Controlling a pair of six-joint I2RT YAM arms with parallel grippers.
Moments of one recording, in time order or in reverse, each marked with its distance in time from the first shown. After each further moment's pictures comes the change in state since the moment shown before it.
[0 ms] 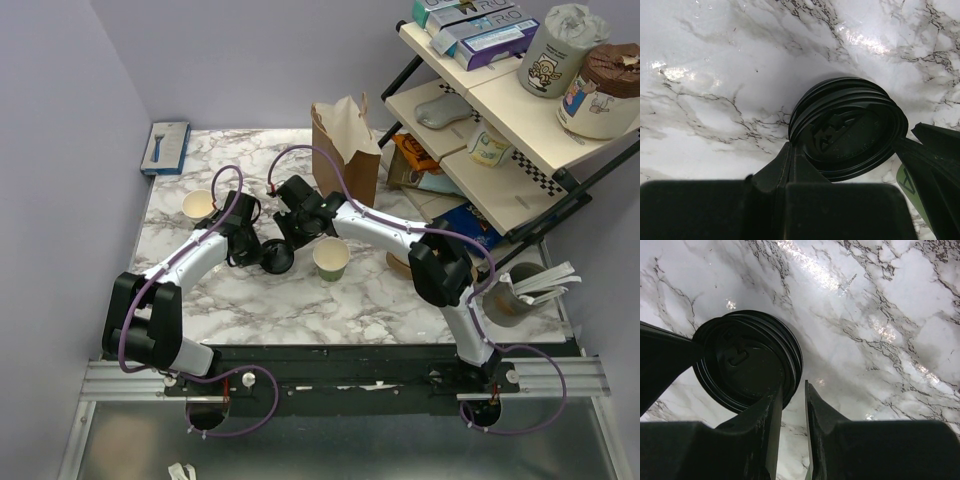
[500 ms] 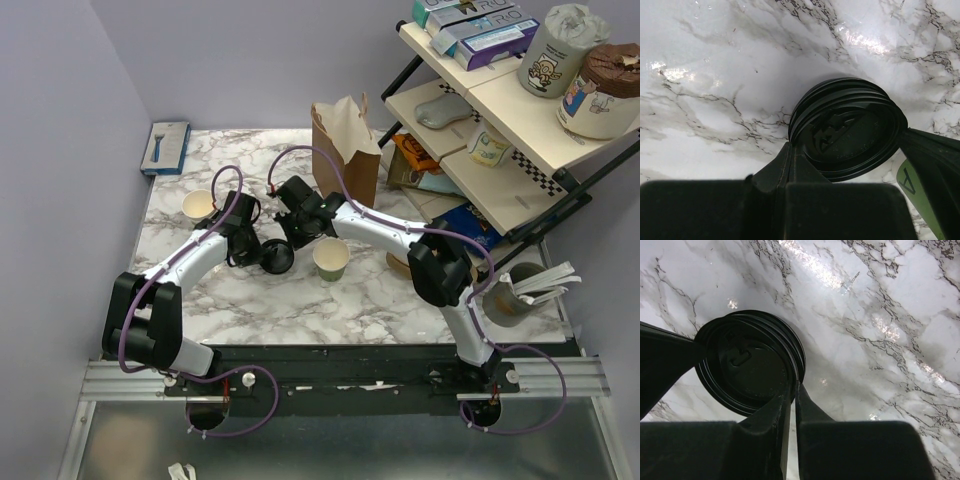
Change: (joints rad) left arm 0.000 -0.001 -0.003 0.005 0.002 0.000; right arm 0.002 0.004 0.000 0.000 -0.005 0.021
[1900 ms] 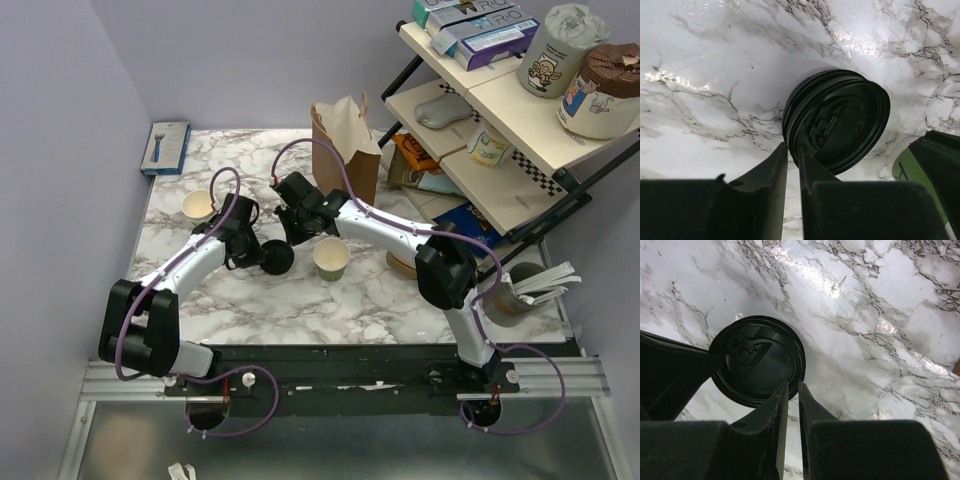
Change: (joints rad) left arm 0.002 -0.043 -0.031 0.024 0.014 0.004; right arm 0.010 -0.043 0.013 -0.023 0.068 0.083
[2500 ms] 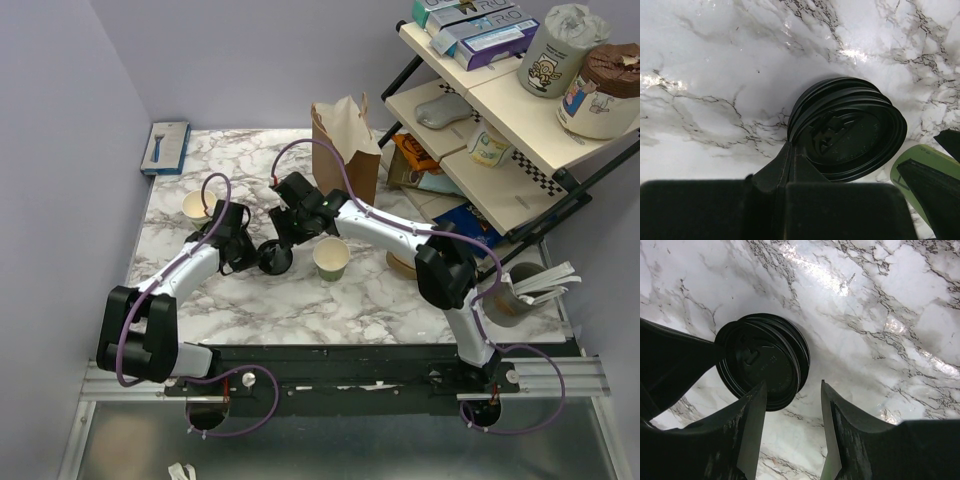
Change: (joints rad) left arm 0.052 -0.029 -0.082 0.094 0.057 -0.009; right arm 0.000 0.001 0.000 -0.001 -0.031 0.015
